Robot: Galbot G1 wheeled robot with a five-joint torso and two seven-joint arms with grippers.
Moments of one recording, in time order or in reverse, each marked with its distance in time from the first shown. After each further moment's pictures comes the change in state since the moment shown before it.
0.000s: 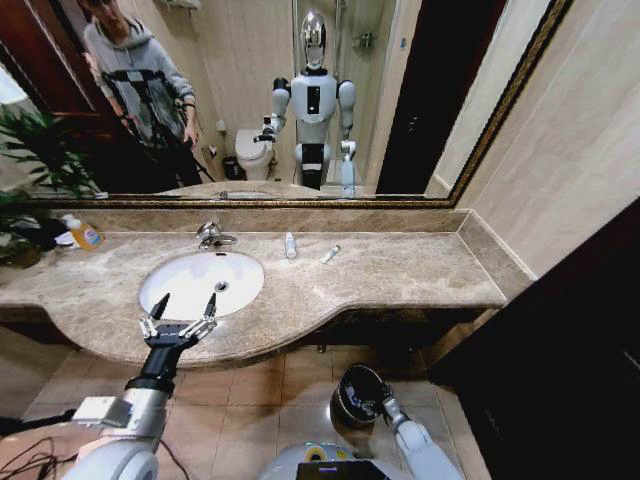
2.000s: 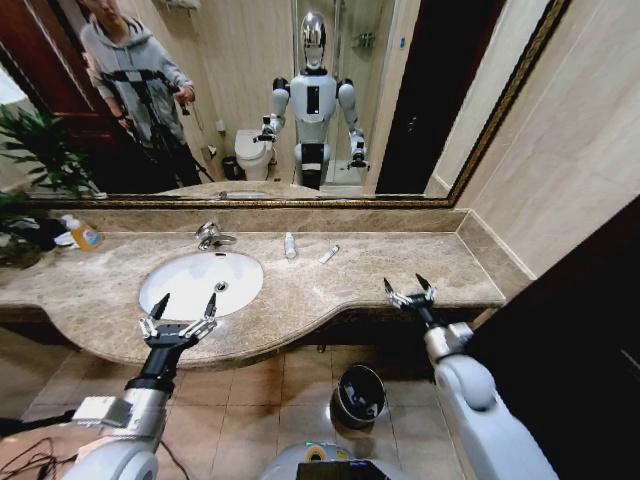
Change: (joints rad) left arm 0.000 0.000 0.000 0.000 0.000 0.000 0.000; right arm 0.054 -0.211 0.048 0.917 0.510 -0.193 0.204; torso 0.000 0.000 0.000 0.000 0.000
